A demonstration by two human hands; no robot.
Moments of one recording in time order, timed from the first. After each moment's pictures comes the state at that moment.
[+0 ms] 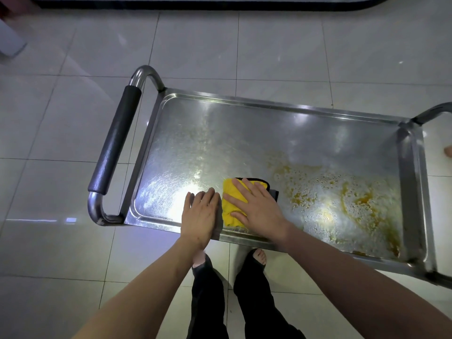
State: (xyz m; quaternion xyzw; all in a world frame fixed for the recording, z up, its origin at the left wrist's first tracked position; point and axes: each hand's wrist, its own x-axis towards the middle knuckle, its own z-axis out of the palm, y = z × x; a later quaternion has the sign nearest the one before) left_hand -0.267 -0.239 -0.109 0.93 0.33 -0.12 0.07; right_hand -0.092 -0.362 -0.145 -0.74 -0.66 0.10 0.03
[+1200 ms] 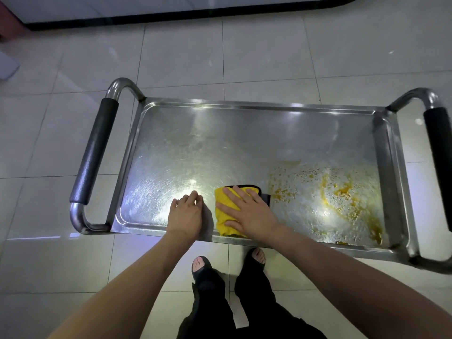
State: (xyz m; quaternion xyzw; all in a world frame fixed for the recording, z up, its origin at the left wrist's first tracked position) left_hand -0.247 -0.243 -0.097 0.92 0.30 -0.25 0.02; right_hand -0.083 -0.403 -0.153 -0.72 -0.68 0.12 0.02
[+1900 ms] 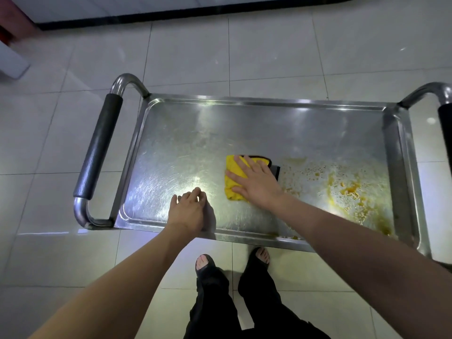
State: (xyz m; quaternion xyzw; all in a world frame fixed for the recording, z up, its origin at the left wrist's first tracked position) left_hand -0.248 -0.238 -0.098 0.91 0.31 -0.29 0.02; right_hand -0.029 -0.353 -0.134 -0.77 -0.62 0.19 -0.01
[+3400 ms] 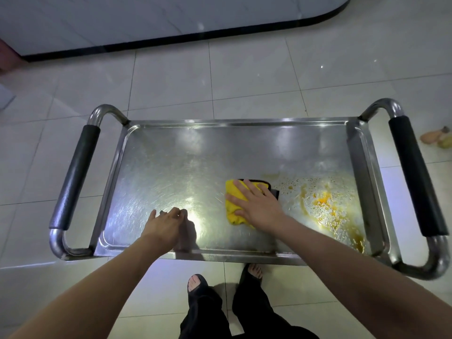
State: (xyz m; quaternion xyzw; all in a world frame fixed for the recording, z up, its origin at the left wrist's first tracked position) left_hand -0.230 -0.222 -0.067 0.90 0.23 -0.37 -0.01; right_hand 0.006 -0.419 -0.135 -0.78 -0.60 0.20 0.00
